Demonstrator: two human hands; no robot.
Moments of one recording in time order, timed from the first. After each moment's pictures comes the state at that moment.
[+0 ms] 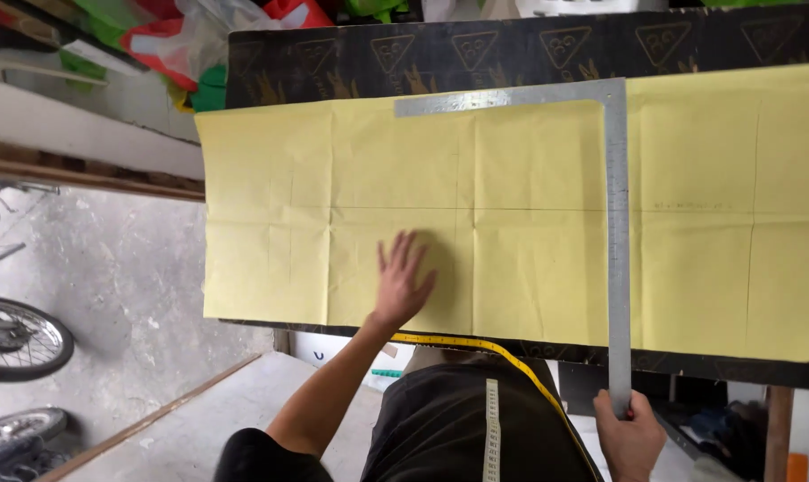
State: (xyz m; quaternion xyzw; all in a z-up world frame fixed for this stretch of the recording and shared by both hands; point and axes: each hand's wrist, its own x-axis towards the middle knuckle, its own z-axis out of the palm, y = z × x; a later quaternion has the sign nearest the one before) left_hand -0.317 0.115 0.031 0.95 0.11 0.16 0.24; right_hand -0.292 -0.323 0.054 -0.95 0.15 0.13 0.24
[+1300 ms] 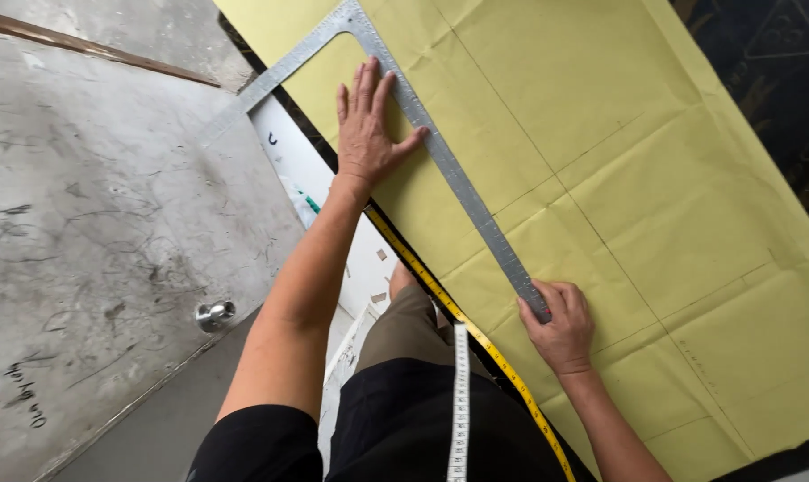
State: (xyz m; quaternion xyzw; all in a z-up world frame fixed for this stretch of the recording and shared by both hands) left_hand -0.381 0.160 -0.014 0.81 0.58 0.06 0.13; right_hand -0.081 -0.151 0.034 -0.68 -0.69 0.12 0.23
